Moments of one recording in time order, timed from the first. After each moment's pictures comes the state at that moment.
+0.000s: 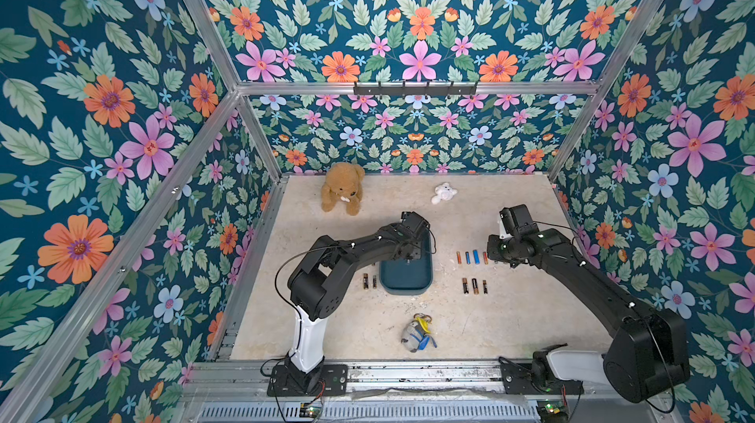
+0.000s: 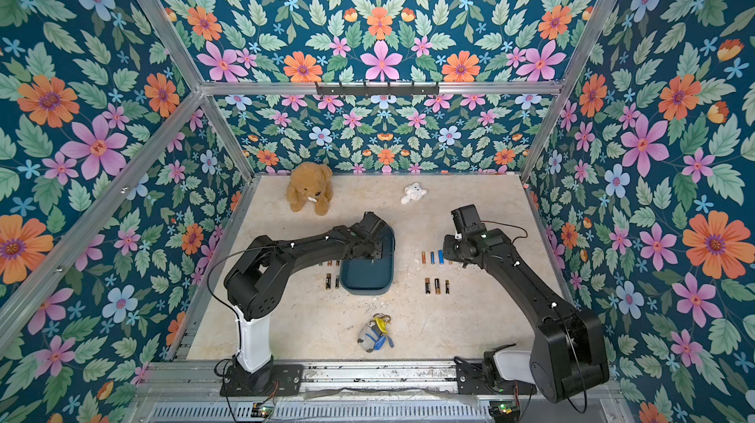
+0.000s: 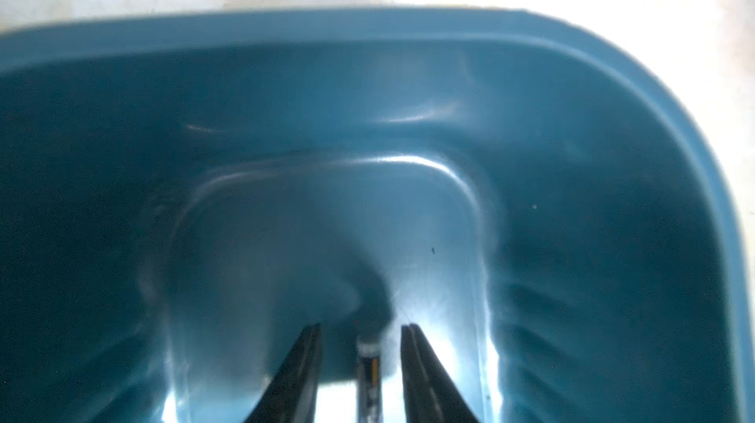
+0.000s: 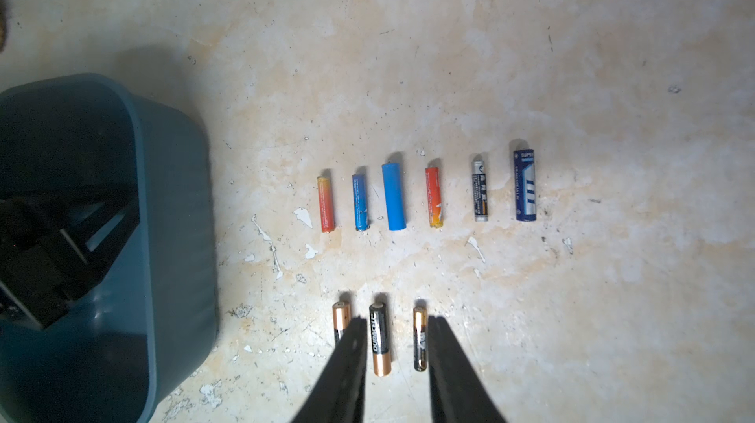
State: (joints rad) left arm -0.76 1.97 1.30 -0.41 -0.19 -0.57; right arm 0.34 1.32 0.99 -0.73 0.00 0.42
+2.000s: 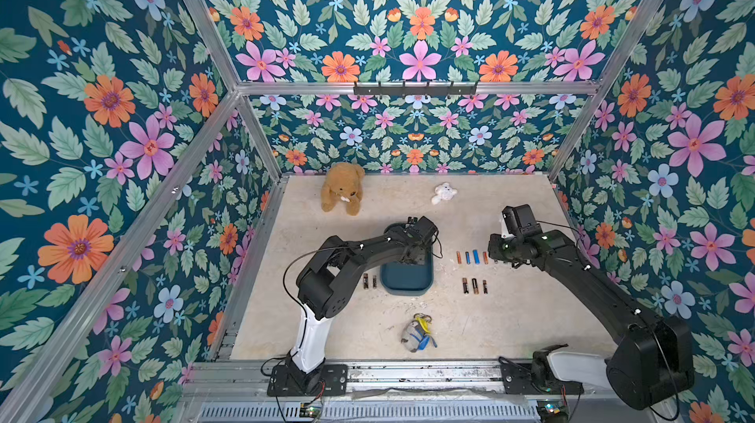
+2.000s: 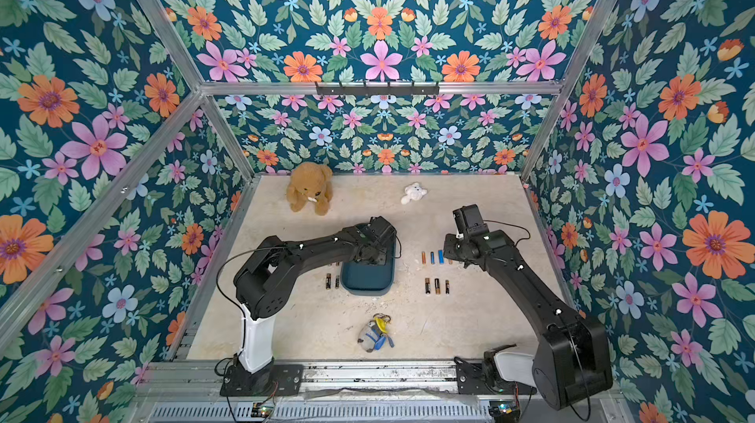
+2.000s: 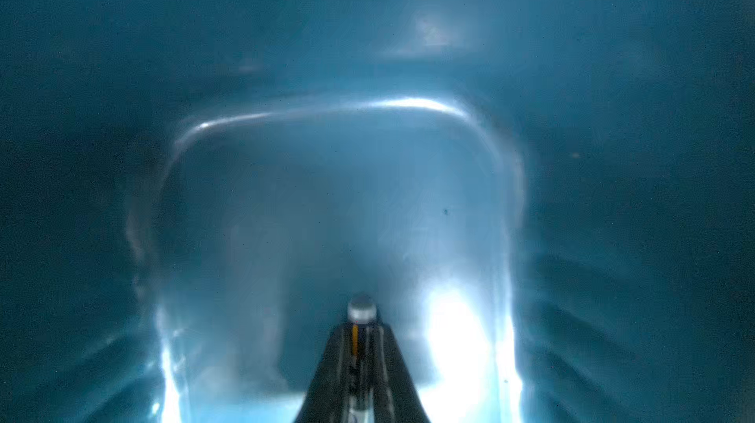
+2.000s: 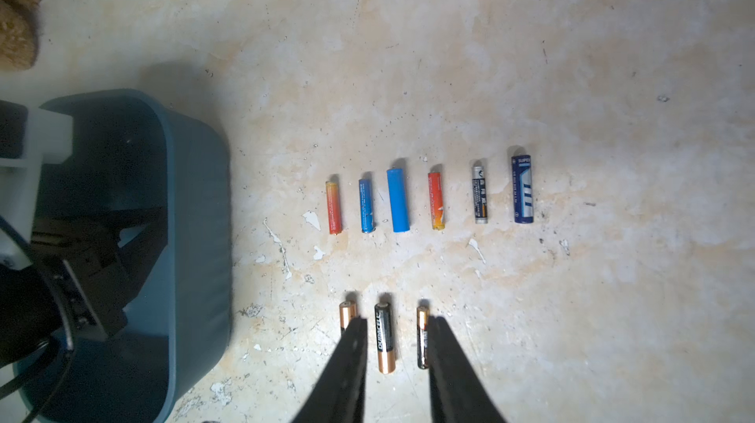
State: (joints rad) left arm -0.81 2.01 1.36 -0.54 -0.22 -0.59; right arm 0.34 1.28 0.99 -0.73 0.00 0.43
